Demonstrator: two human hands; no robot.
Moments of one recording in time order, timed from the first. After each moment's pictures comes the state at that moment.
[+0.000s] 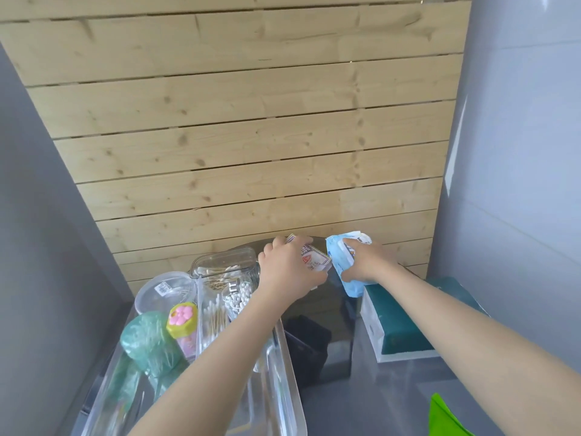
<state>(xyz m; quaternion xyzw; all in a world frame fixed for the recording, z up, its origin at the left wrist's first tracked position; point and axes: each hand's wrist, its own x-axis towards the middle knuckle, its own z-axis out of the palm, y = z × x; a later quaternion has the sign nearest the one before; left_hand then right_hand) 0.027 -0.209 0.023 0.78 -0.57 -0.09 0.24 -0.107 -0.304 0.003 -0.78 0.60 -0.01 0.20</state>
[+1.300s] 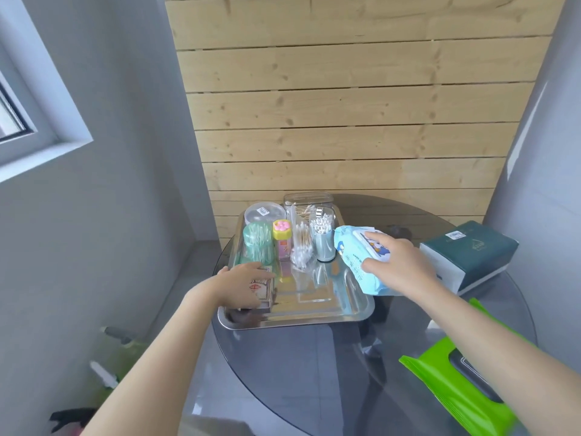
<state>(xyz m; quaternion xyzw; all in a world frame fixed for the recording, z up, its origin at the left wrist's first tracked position) 0.165 0.034 -0.008 0.79 -0.56 -0.24 -0.02 -0.086 -0.104 0.002 -0.79 0.53 -0.18 0.25</state>
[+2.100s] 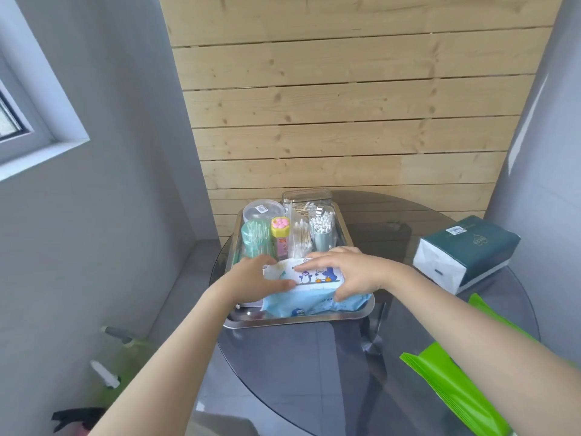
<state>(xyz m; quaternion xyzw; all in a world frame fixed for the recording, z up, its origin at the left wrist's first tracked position) 0.132 0.027 -0.001 0.83 -0.48 -0.26 0.15 -0.048 -0.094 0.011 -0.95 0.20 0.09 0.21</state>
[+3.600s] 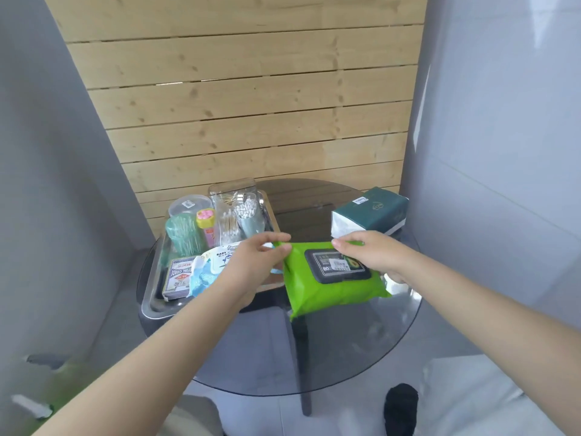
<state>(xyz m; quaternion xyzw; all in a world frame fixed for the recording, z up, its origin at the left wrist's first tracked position) -0.013 0.012 0.016 0.64 -0.37 -0.45 0.50 -0.201 -0.086 0.003 -0.72 0.53 -0.16 0.43</state>
